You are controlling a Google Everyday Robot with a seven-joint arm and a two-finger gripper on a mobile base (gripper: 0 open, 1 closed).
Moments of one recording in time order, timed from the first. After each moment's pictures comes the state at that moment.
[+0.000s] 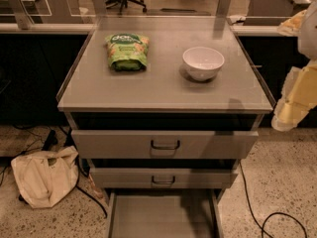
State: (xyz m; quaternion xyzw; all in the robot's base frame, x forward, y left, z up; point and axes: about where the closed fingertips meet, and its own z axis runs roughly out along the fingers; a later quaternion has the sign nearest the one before) arm 0.436 -0.209 1.004 -0.60 0.77 -0.07 0.20
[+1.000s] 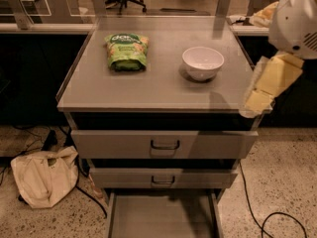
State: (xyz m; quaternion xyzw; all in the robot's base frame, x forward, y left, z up) arm 0.459 -0.166 1.008 -0.61 0.75 -0.03 0.26
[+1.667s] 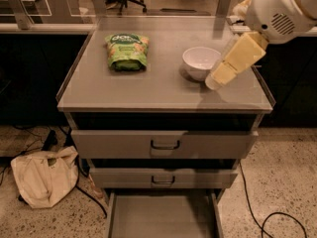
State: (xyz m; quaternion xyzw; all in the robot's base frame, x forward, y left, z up) arm 0.509 -0.131 1.016 -0.54 0.77 0.05 0.34
